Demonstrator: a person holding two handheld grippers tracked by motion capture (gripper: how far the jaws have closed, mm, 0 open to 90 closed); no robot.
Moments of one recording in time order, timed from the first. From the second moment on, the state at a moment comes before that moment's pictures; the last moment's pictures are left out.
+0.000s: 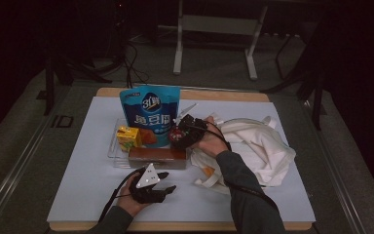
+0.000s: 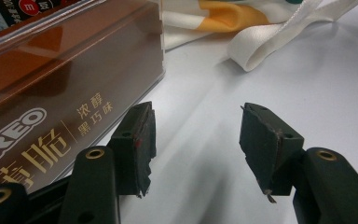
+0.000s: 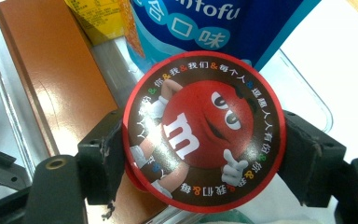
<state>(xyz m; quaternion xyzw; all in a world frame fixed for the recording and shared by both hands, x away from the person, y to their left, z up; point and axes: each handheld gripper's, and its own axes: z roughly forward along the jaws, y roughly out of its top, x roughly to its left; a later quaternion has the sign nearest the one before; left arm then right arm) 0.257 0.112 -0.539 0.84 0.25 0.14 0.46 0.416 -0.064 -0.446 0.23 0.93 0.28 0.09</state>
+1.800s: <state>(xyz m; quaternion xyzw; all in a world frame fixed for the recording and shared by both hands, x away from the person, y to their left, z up) 0.257 0.112 -0.539 0.84 0.25 0.14 0.46 0.399 -0.106 -0.415 0.28 0.90 0.33 0.11</state>
